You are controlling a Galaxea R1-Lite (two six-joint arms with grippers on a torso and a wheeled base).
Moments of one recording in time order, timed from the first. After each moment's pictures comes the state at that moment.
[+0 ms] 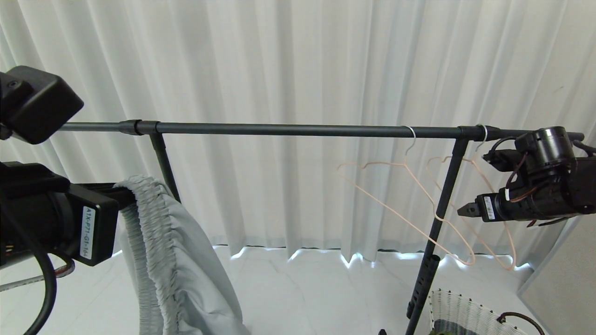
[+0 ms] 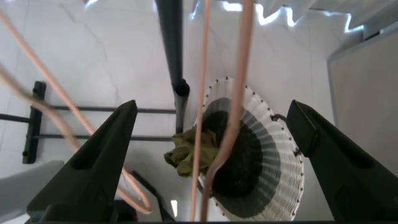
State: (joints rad) left arm -0.68 1.14 -1.04 0.38 0.48 0.04; right arm 0.15 1.74 -1.10 0.13 -0.10 0.07
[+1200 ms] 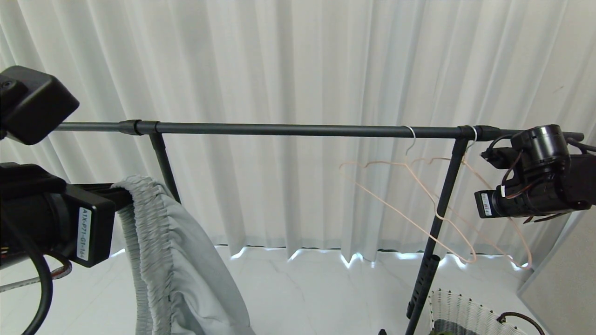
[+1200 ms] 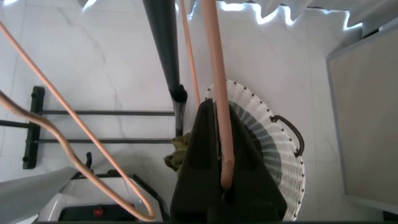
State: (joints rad) left arm -0.68 1.14 -1.04 0.38 0.48 0.04; right arm 0.15 1.76 -1.14 0.13 -0.11 0.08
